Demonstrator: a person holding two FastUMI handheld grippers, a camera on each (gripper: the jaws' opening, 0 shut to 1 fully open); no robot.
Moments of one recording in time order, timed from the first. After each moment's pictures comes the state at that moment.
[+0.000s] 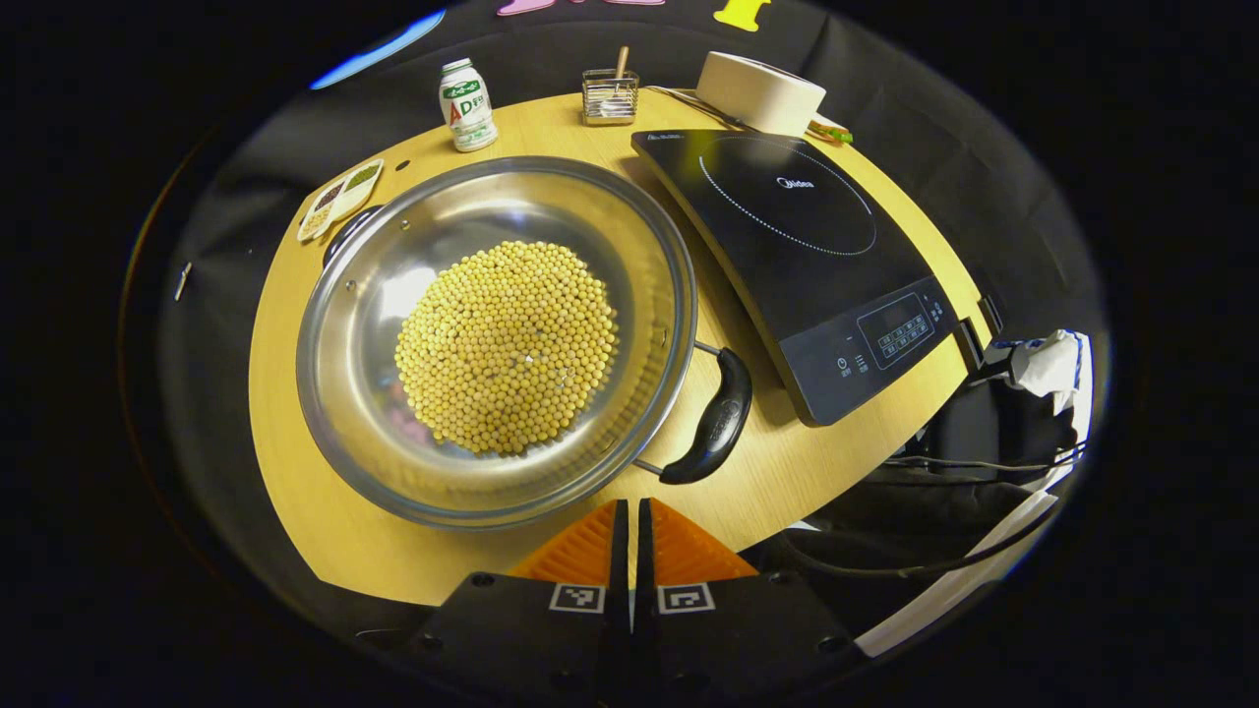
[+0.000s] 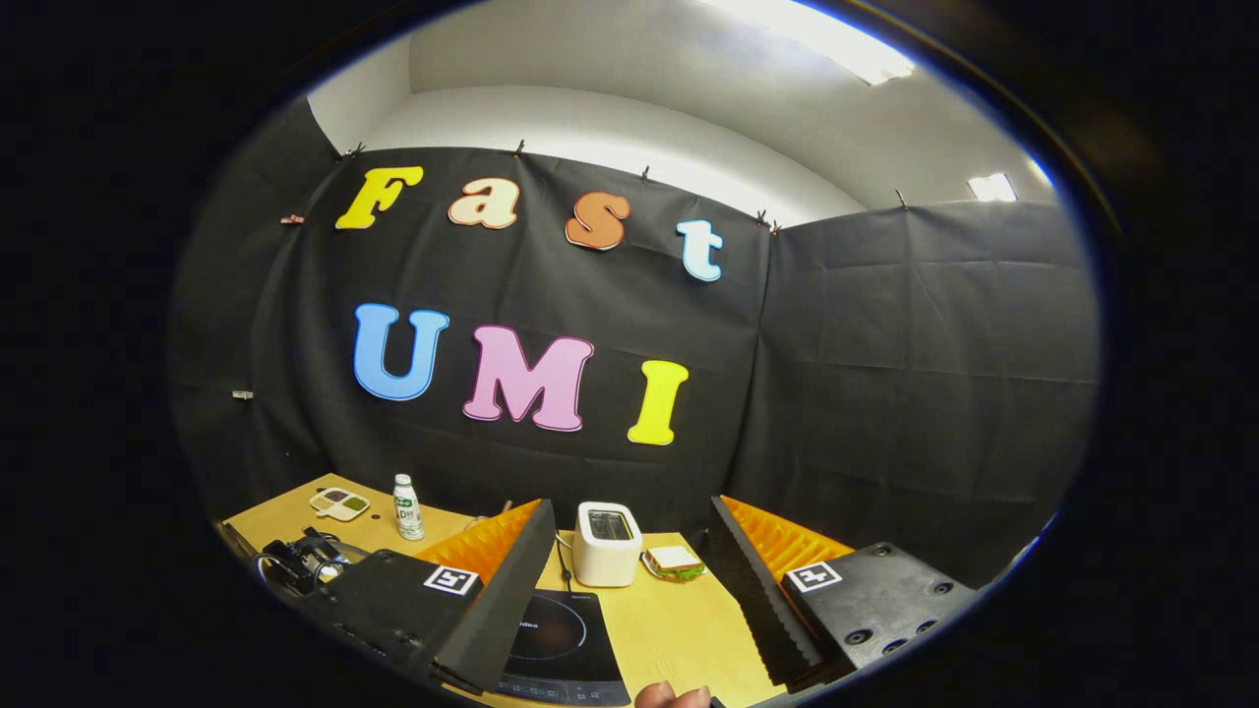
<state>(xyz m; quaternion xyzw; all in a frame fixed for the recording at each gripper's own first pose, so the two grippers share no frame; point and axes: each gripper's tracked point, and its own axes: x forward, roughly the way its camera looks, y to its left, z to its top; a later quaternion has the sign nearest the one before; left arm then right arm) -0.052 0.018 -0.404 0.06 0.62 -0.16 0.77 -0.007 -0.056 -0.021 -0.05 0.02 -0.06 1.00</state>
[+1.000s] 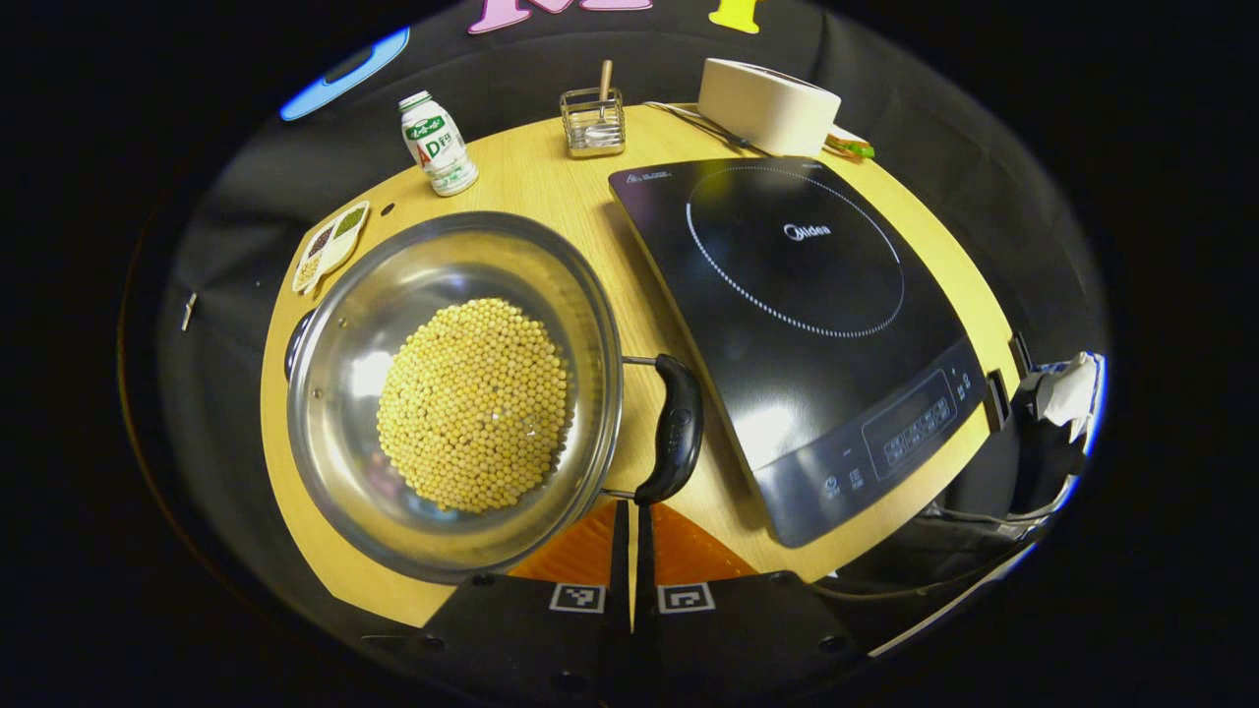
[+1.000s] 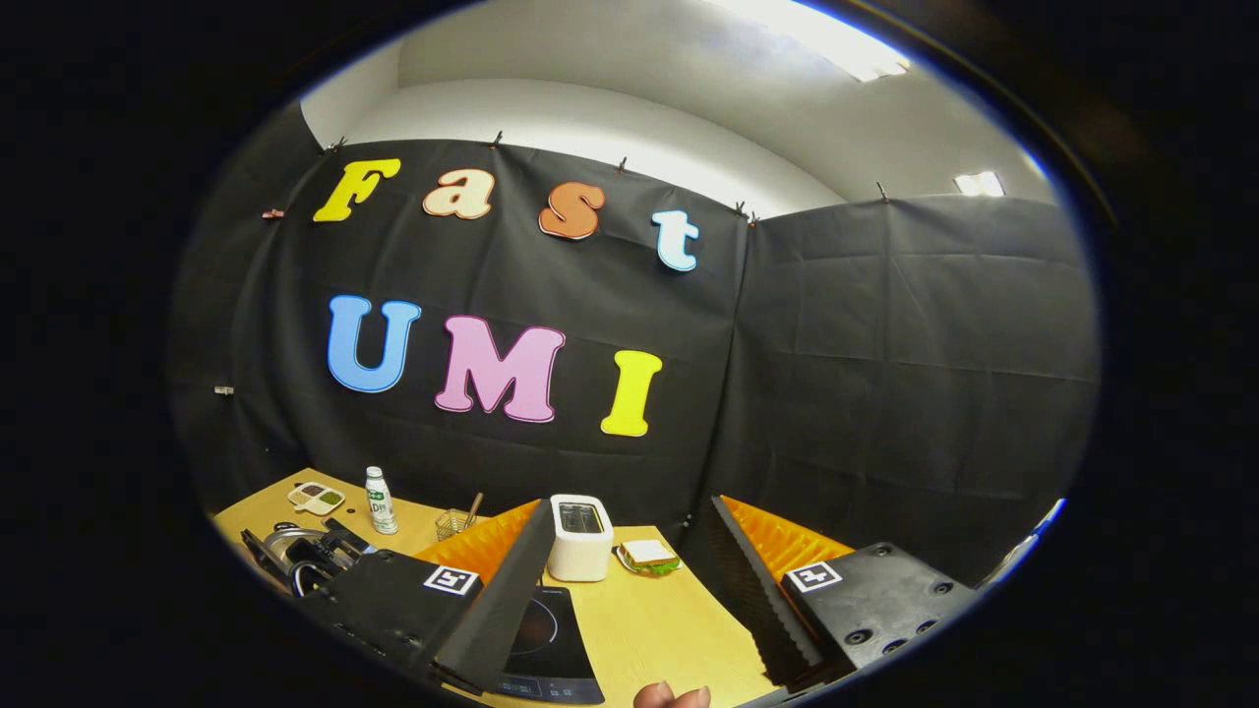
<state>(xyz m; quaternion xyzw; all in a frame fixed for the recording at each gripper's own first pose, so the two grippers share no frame) 0.024 -0.037 -0.409 0.08 0.59 -0.12 0.79 -0.003 -0.094 -0.030 -0.05 0.03 -0.09 0.99</state>
